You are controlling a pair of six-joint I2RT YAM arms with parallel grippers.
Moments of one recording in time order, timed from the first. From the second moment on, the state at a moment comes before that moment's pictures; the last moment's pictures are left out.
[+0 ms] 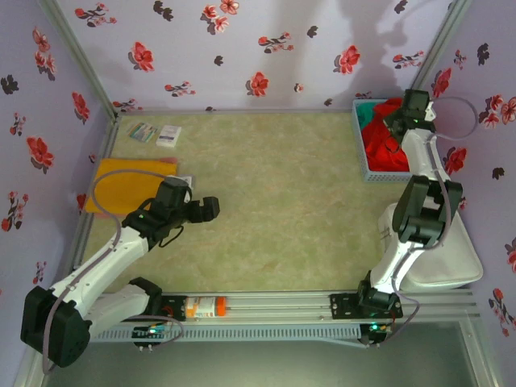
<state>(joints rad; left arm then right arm) -0.53 1.00 0.68 -0.48 -0.02 -0.51 -0.19 1.83 1.60 -0.46 0.08 0.78</state>
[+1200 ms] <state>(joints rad) -0.42 1.15 0.88 -0.54 0.00 -0.36 0.89 1.53 0.98 -0.21 -0.14 0.36</state>
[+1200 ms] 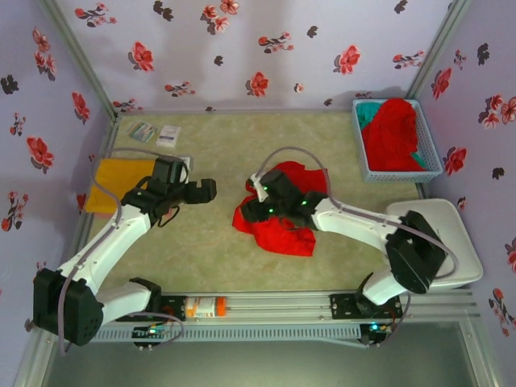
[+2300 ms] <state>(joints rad) -0.62 1.52 0.59 0.11 0.39 -0.84 0.90 1.29 0.57 -0.33 -0.07 0.60</state>
